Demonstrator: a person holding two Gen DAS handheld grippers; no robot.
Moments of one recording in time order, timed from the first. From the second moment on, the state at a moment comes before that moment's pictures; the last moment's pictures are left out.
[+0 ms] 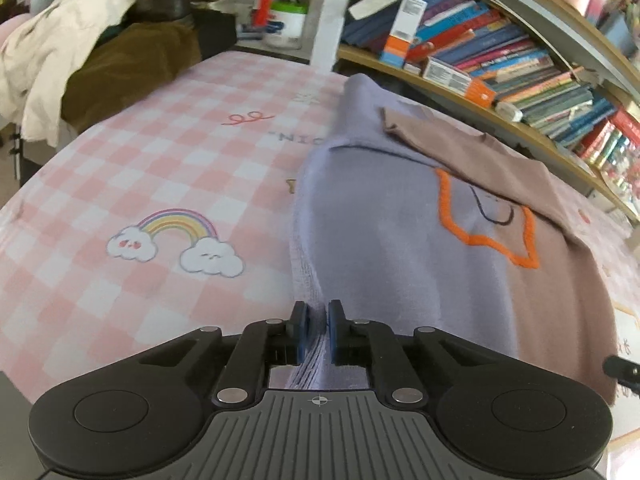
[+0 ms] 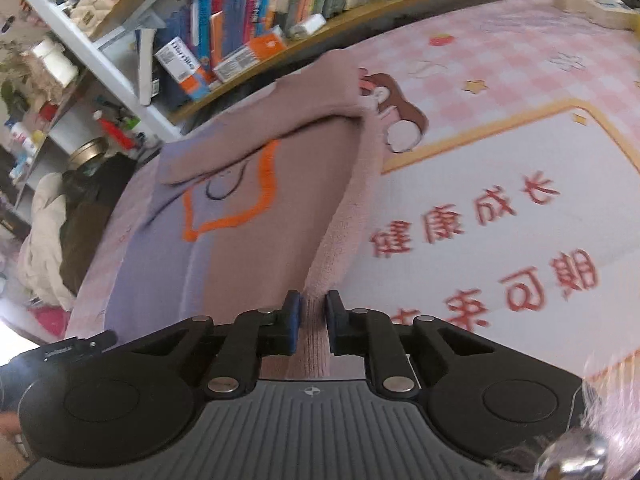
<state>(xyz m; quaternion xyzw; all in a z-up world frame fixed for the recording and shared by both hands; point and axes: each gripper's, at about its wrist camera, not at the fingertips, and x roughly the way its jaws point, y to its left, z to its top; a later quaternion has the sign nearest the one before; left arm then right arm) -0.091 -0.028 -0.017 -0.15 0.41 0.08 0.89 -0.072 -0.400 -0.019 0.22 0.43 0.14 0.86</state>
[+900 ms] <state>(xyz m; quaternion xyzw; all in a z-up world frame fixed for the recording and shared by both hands) -0.078 -0.004 -0.028 -0.21 0.42 0.08 0.88 -0.052 -0.420 -0.040 0.32 0.49 0.14 0.80</state>
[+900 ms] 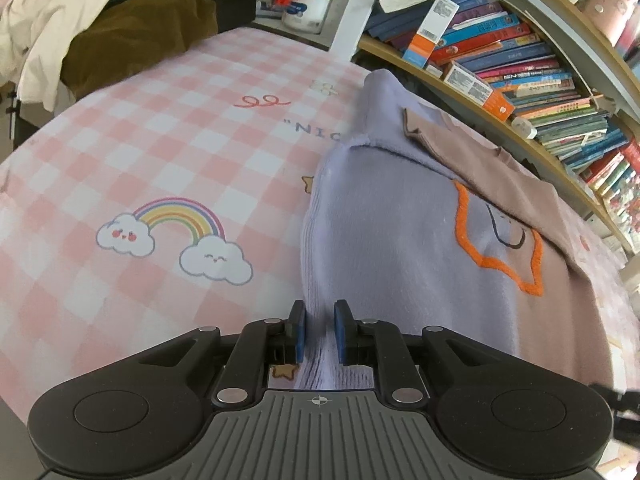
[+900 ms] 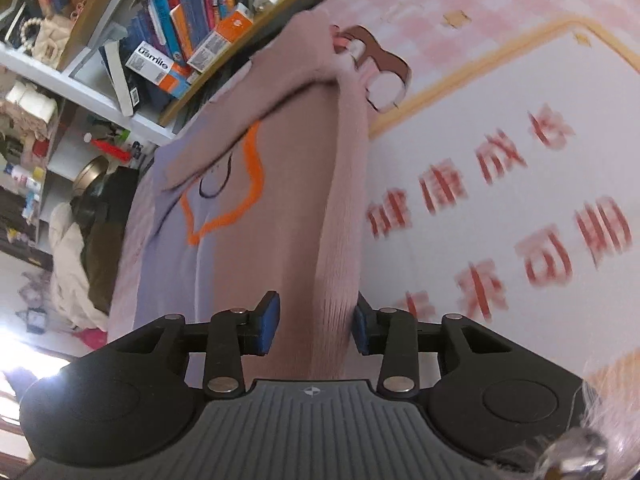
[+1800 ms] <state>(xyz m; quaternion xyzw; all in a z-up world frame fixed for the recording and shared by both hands) -0.149 -0.003 -0.028 -0.28 0.42 0.05 0.86 -0.129 -0.453 -0.034 0.34 0.50 0.15 0.78</state>
